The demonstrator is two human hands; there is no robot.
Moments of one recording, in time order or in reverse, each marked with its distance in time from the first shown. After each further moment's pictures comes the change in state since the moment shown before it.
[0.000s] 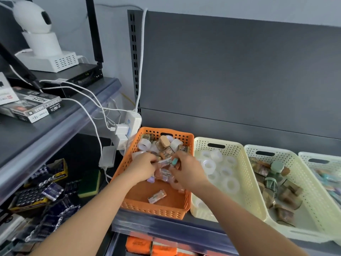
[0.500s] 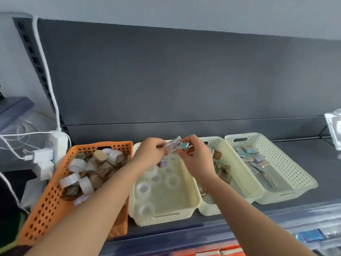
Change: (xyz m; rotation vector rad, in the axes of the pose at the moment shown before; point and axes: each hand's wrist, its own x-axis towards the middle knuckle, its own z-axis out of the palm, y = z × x) left_hand 0.031 0.172 0.076 -0.170 -0.057 0.366; right_hand -0.053 0.108 -0.124 0.199 0.517 0.220
